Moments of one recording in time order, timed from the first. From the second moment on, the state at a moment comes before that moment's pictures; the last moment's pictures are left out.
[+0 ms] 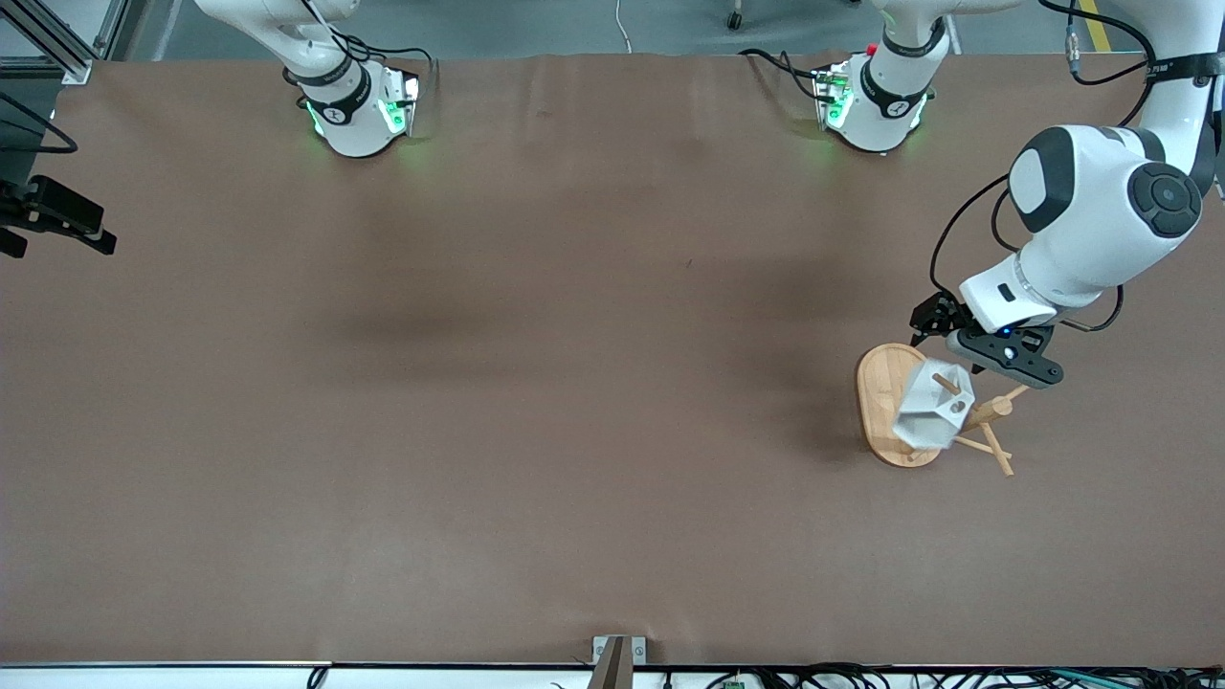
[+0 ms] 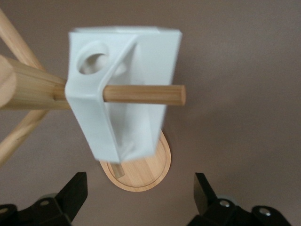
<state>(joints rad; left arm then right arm) 0.02 0.09 -0.11 -2.09 -0.11 2.29 0.43 -0.01 0.03 -0.06 -1.43 0.02 1.45 -0.08</state>
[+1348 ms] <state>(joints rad) 0.03 -0.02 -0.13 -1.71 0.00 1.80 0.09 -0.01 0.03 -0.06 -1.44 0.02 1.44 -0.08</state>
